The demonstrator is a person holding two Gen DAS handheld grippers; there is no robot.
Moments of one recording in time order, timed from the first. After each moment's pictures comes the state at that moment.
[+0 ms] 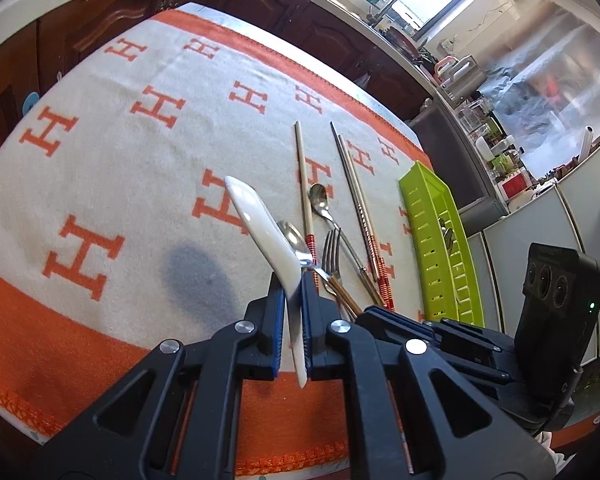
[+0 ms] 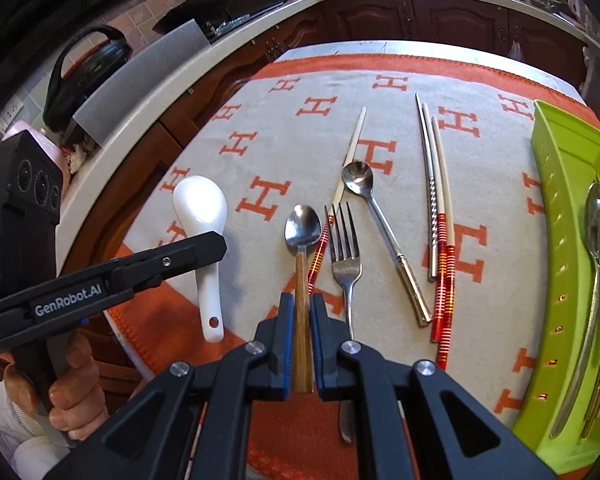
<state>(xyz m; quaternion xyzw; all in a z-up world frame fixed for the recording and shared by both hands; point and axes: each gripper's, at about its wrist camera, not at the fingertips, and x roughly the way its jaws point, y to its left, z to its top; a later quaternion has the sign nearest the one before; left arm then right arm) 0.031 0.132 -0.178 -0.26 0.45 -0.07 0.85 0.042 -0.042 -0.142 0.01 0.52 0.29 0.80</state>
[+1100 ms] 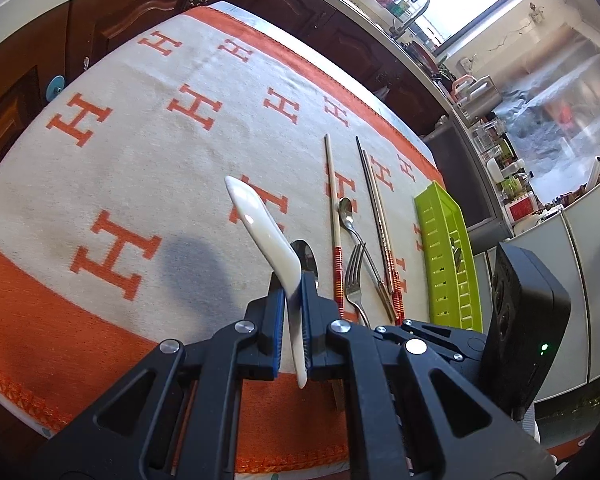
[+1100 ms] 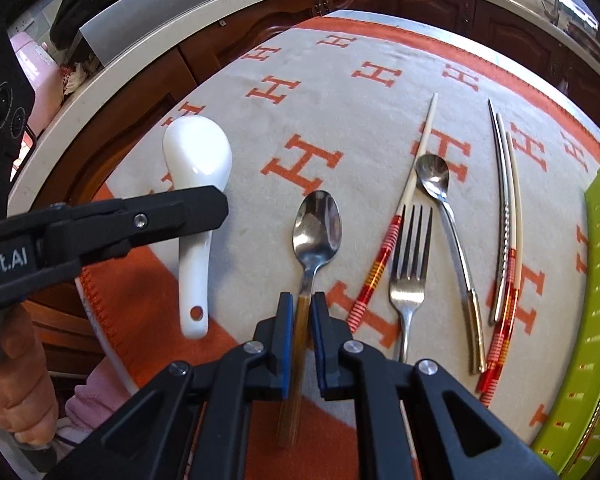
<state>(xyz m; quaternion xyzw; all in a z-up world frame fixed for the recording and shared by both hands) 0.024 0.163 -0.182 -0.30 0.45 -0.04 0.84 0.048 0.028 -0.172 -0.12 0.54 0.32 0.77</state>
